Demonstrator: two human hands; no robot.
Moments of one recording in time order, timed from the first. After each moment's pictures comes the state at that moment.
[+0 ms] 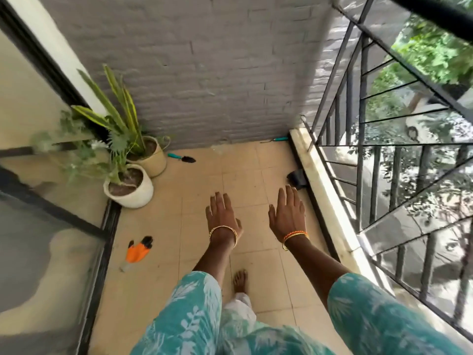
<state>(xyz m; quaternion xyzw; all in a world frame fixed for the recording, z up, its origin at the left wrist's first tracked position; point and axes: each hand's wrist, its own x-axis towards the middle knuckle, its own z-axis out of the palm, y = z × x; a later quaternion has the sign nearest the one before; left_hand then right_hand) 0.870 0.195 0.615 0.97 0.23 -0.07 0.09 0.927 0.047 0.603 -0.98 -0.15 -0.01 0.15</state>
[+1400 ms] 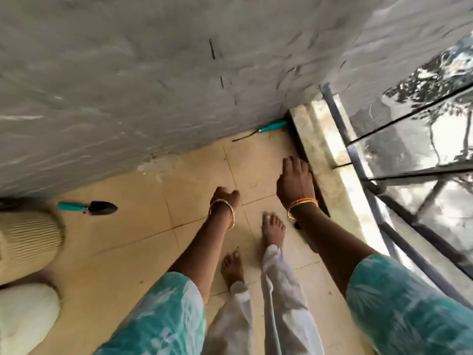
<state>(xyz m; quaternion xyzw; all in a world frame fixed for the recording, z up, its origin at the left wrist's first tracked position) 1.660 0.313 0.230 0.74 0.44 -0.32 0.40 1.699 0.153 0.239 -0.97 -0.03 0.19 0.12</state>
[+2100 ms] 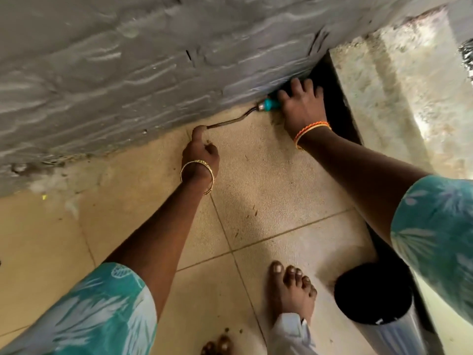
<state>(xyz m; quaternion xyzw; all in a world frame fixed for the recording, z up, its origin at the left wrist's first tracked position) 1.818 0.344 -0.108 0.87 0.32 -0.13 0.34 1.915 0.152 -0.091 -0.98 -0.14 0.13 -0.01</state>
